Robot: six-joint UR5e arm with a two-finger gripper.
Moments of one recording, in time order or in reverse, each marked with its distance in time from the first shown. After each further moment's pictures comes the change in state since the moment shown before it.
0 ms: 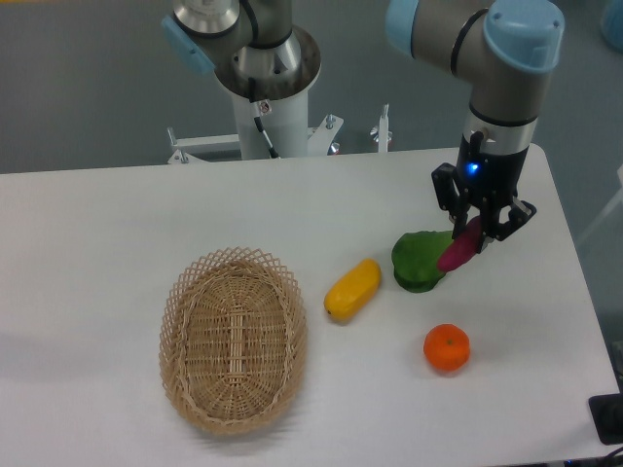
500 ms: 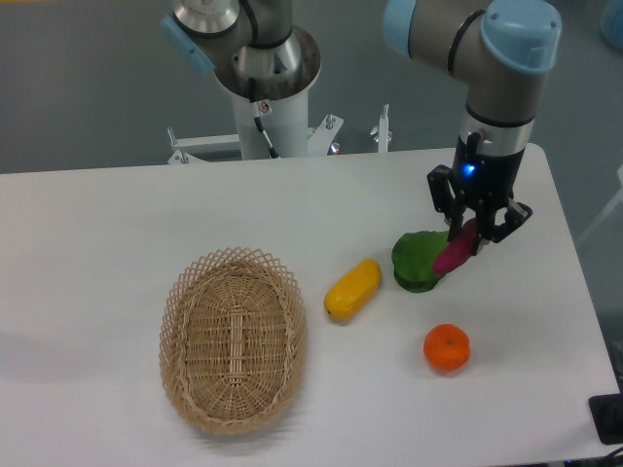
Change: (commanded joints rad) arm -0.026 0.018 -0.011 0.000 -0.026 -0.066
